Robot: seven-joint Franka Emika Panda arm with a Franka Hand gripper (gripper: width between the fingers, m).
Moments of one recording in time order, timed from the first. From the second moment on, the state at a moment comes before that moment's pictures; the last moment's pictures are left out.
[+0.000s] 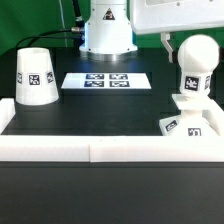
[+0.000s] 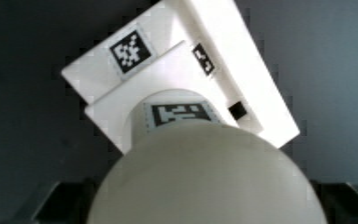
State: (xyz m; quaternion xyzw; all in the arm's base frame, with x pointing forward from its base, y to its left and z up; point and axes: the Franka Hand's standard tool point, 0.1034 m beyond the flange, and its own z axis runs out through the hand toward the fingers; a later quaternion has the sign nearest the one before) arm 0.591 0.104 0.122 -0.95 0.30 -0.07 0.08
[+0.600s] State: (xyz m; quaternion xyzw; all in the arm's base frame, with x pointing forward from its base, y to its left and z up) arm 0.590 0.108 0.120 -0.92 0.38 -0.05 0.10
